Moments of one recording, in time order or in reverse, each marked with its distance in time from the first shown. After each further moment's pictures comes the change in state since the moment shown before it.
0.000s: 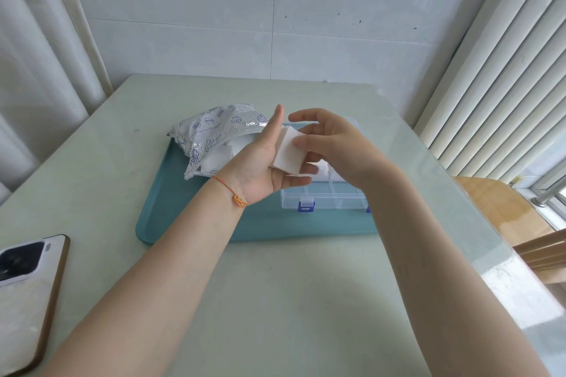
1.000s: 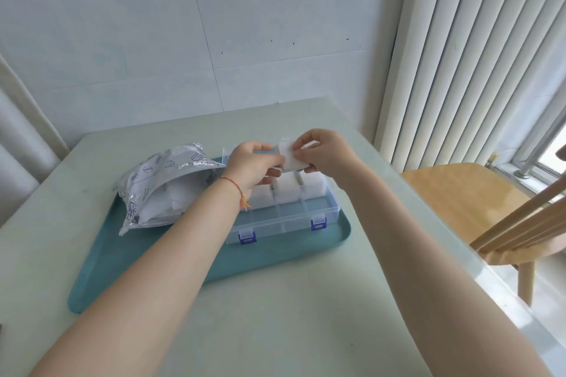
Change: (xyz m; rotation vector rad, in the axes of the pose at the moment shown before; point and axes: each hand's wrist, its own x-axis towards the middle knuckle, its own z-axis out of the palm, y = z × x) left_hand 0.093 -0.006 0.063 0.507 0.504 0.053; right_hand -0.004 0.032 -0.098 -0.154 0.392 0.144
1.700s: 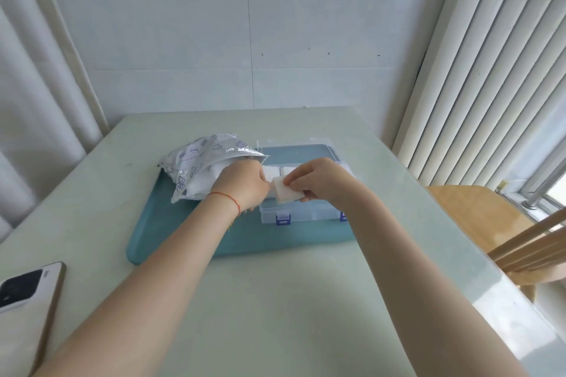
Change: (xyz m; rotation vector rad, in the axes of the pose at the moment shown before) left_hand -0.064 -0.022 -0.083 0.949 0.027 0.176; right_hand -0.049 -0.020 0.066 -0.126 -0.242 0.139
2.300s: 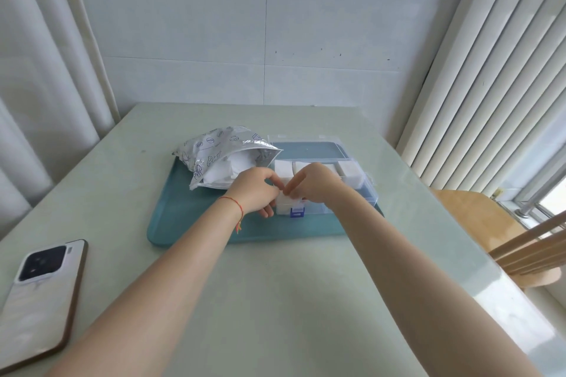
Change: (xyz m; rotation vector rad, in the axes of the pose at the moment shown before) left_hand -0.011 -0.028 0.019 -0.528 -0.124 -0.056; right_hand 0.007 -0.010 0.036 -0.468 -0.041 0.011
